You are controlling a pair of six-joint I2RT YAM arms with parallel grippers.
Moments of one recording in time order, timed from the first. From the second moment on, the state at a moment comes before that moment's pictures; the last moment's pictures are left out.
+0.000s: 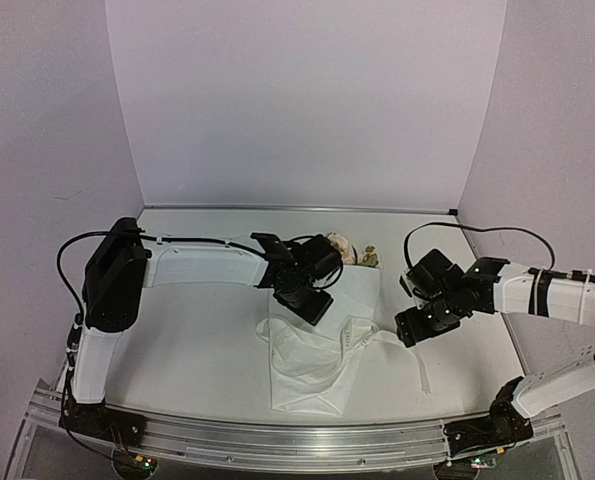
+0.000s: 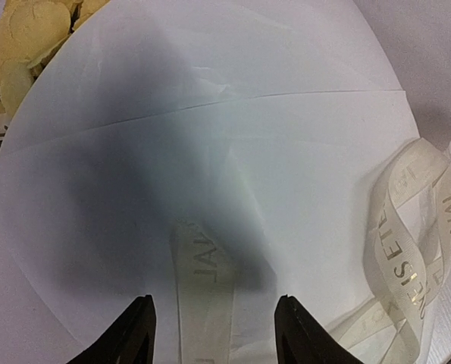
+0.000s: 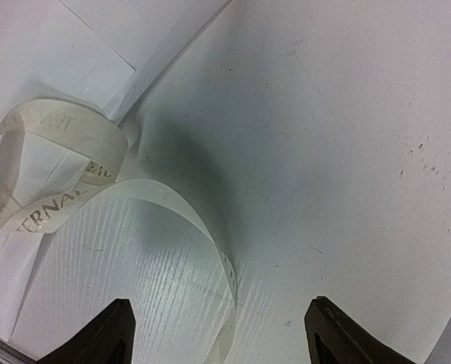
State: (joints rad) left arm -1.07 2.15 1.74 -0.68 -0.17 -0.33; right arm 0.72 1.30 0.81 -0.74 0.20 0.36
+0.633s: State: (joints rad) left arm -1.08 2.20 1.74 -0.68 -0.24 -0.35; right arm 0.72 1.29 0.79 -0.71 0.21 0.36
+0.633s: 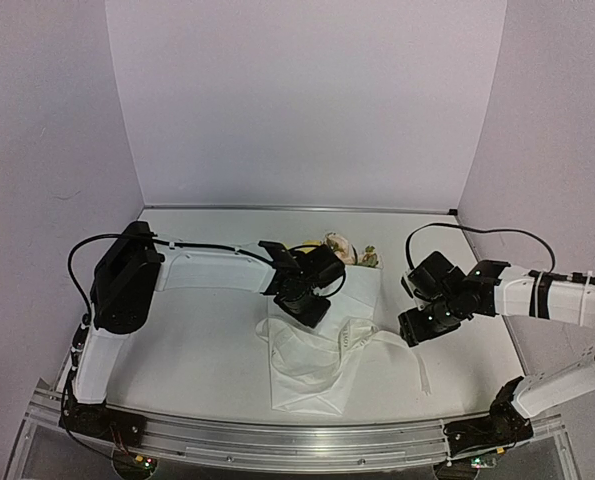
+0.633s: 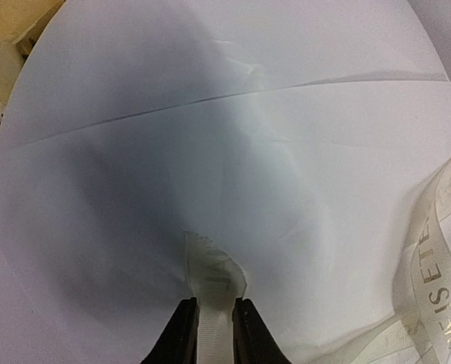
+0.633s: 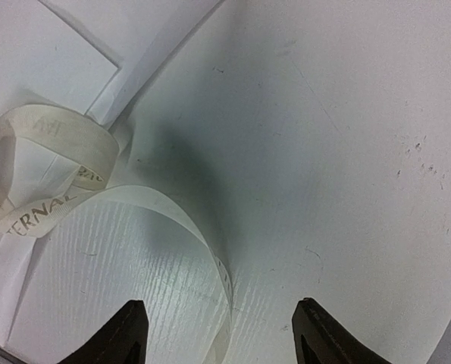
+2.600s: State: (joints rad) left arm -0.57 1.61 1.00 -0.49 -0.41 -0.73; right arm 0.45 1.51 0.89 -0.88 0.21 0.46
